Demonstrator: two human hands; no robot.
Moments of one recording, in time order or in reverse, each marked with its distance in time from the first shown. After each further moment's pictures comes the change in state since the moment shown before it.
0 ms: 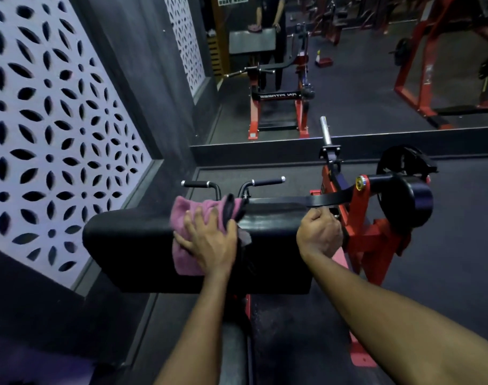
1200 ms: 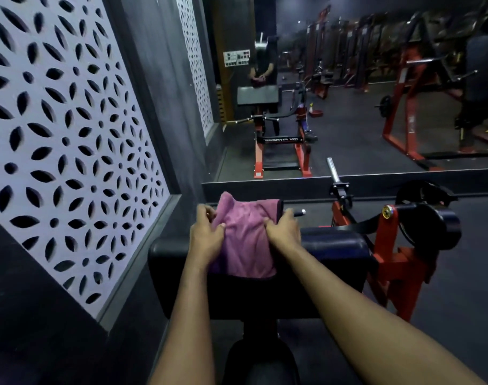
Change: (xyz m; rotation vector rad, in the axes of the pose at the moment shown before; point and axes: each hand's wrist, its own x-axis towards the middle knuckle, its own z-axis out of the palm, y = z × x) left_hand 0.092 -0.107 -0.150 -0.599 -0.196 0.121; right_hand -0.117 -0.170 0.040 0.081 -0.574 0.009
